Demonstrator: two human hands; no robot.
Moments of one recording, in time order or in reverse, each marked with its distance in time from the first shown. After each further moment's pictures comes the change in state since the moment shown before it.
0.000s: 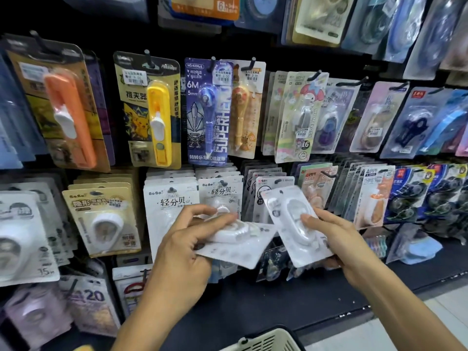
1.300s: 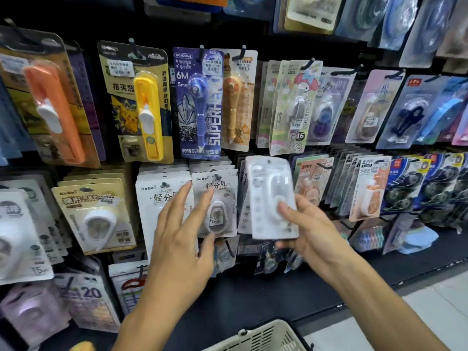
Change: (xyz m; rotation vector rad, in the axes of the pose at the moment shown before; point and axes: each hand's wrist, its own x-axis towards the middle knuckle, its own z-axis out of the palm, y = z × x) left_hand -0.002 -0.015 0.011 0.415 0.125 0.061; right_hand -0.009 -0.003 0.033 0.221 -0.266 -0.074
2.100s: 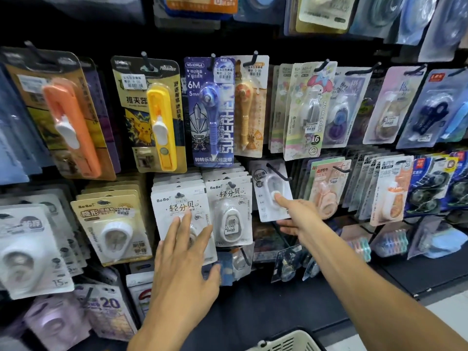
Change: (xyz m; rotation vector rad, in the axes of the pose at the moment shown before) left_hand -0.005 -0.028 -0.004 0.374 -0.319 -0.183; right_hand 0.106 0.029 0.008 -0.130 0.417 0.207
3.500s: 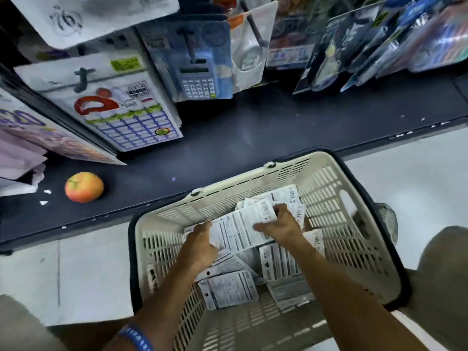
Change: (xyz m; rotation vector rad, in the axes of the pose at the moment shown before) left_hand -0.187 -0.136 0.313 -0.124 -0.956 -0.578; right_hand -0.084 0.438 -0.034 -0.734 -0.308 0.515
